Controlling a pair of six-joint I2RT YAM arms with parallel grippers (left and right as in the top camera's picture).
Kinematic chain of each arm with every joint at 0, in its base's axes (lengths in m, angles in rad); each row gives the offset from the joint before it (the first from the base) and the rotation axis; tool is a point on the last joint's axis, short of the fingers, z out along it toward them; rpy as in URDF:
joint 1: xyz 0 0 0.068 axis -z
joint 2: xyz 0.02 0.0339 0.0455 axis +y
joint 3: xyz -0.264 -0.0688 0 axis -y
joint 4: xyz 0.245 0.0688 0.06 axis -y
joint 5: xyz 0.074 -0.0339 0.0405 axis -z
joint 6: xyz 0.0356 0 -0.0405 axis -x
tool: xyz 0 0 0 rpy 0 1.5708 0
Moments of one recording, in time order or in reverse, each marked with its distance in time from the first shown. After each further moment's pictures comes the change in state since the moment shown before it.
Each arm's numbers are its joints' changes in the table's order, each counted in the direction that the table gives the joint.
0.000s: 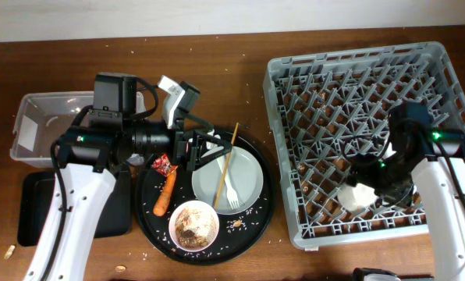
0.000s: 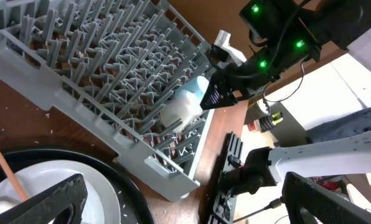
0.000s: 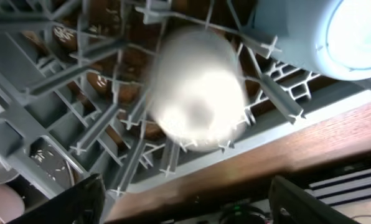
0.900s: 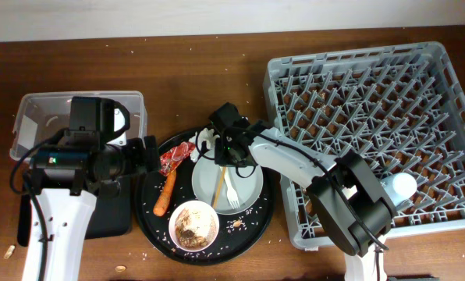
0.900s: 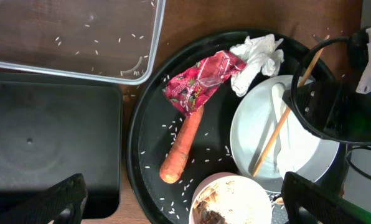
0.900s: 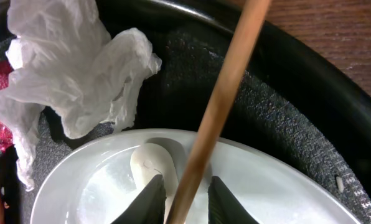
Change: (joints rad) left arm -0.100 -0.110 -0.016 -0.336 -1.033 0.375; right arm -0.793 0.706 0.195 0.817 0.004 -0.381
